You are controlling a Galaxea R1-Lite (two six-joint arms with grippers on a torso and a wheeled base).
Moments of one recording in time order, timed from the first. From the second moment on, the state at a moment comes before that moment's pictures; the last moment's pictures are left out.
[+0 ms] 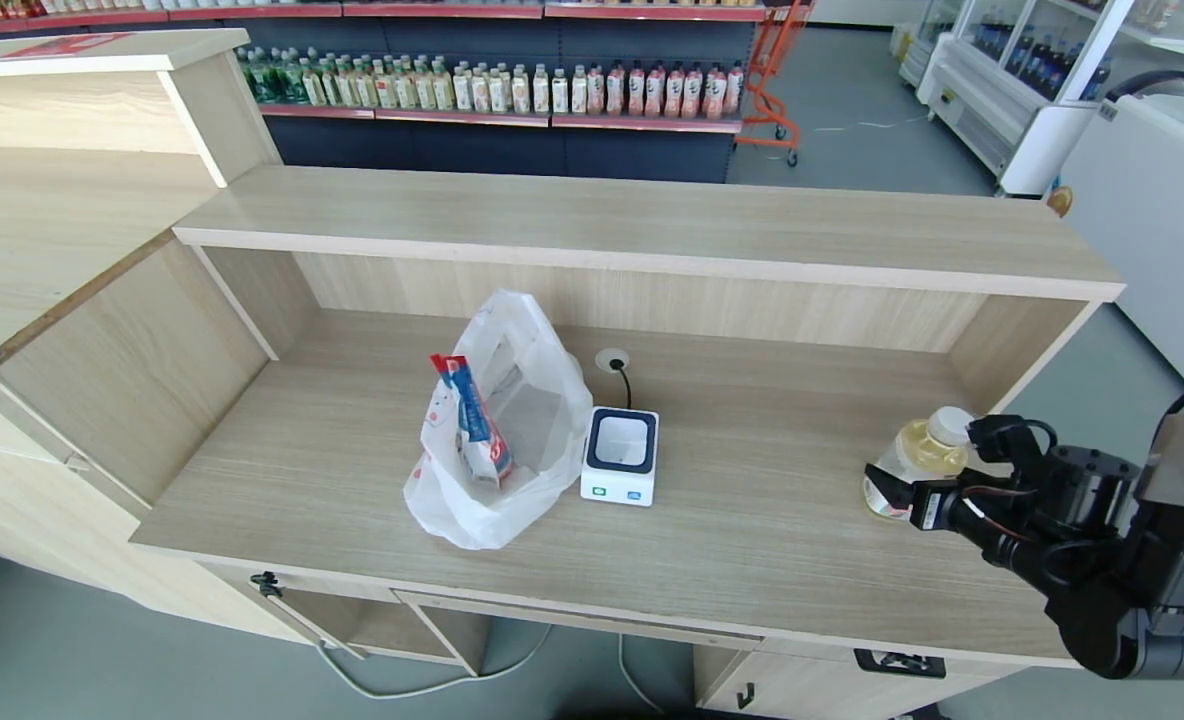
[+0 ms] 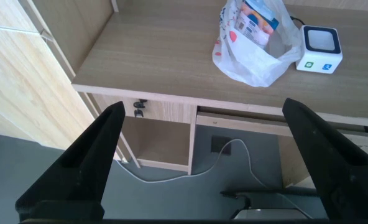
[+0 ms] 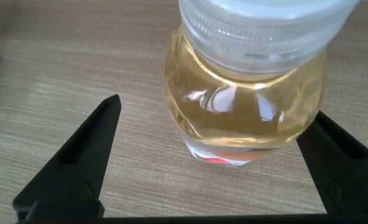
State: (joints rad) left arm 0.00 0.00 0.00 0.00 -0.01 -0.01; right arm -0.08 2.26 -0.51 -1.57 0.20 -0.02
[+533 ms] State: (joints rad) left arm 0.00 0.00 0.00 0.00 -0.01 -0.01; right arm -0.04 2.36 -0.67 -1.57 0.21 -0.01
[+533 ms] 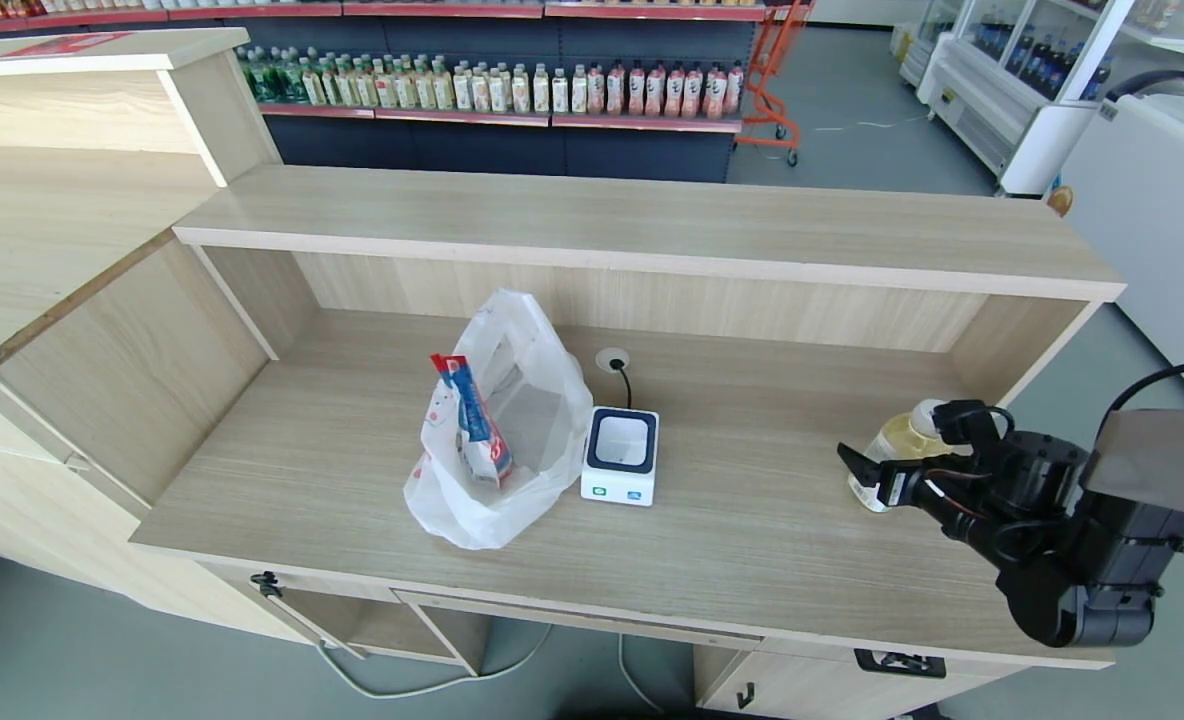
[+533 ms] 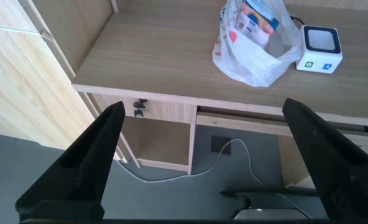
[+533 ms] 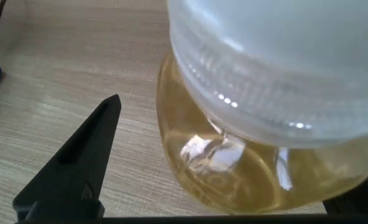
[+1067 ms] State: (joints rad) left arm 0.00 0.00 0.00 0.00 -0.01 -0.01; right arm -0.03 2.39 -0.76 -1.57 0.31 -0.01
